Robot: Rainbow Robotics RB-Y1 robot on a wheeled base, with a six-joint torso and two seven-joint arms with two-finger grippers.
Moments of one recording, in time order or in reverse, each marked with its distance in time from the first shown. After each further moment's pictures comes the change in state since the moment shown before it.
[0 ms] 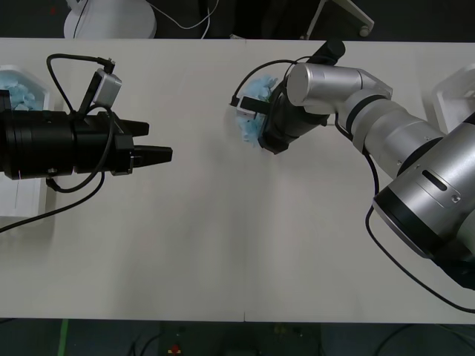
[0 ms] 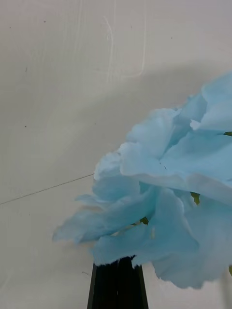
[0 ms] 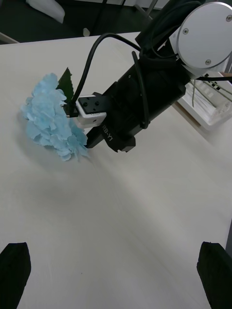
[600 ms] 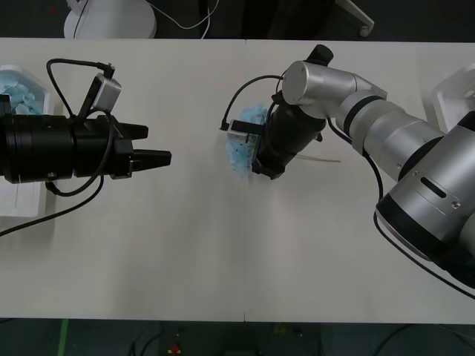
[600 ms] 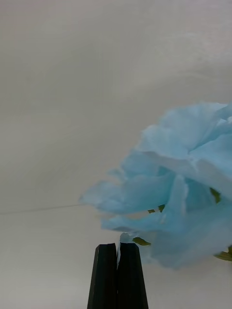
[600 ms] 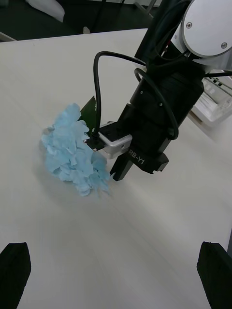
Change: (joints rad) right arm 0.002 -0.024 0.137 -0.062 -0.238 0.325 0.000; left arm 0.016 0.000 0.000 0.000 0.000 -0.004 -0.030
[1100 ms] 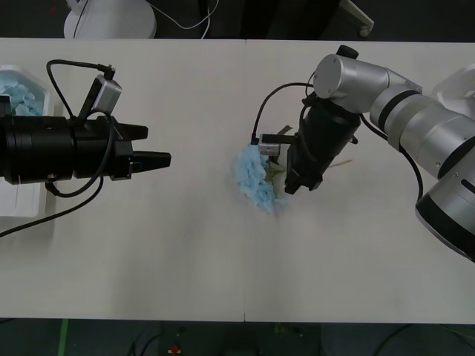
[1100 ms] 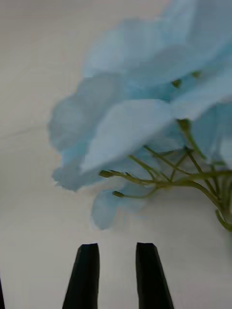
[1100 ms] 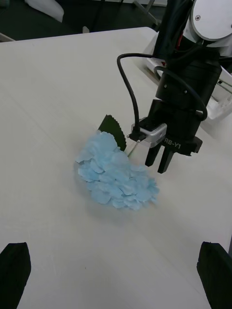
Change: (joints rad) right arm 0.036 -0.149 0.089 -0.092 -0.112 0.234 0.000; left arm 0.004 0.000 0.000 0.000 -0.001 0.000 -0.011
